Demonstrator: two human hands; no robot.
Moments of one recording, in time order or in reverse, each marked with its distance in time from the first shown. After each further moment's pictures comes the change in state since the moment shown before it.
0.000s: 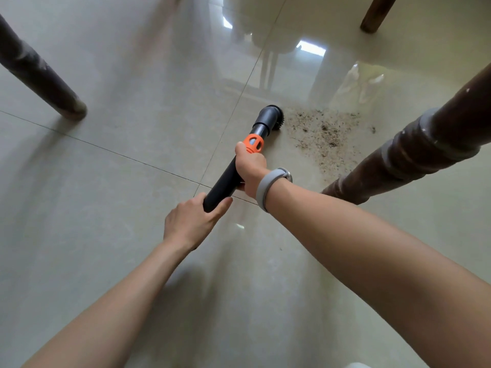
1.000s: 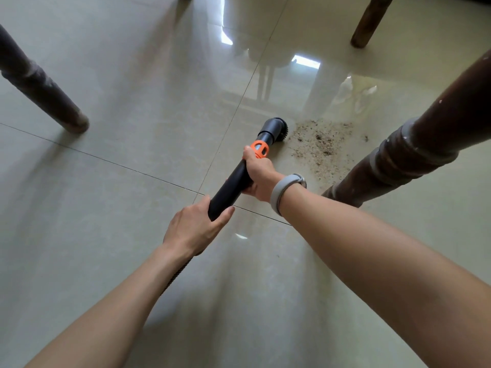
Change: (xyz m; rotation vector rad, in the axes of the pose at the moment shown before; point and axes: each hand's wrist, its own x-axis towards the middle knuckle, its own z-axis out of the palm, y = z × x) left_hand -0.009 0.012 -0.013 -0.005 -0.044 0.103; right_hand -0.001 -0.010 -0.027 0.077 -0.129 0.049
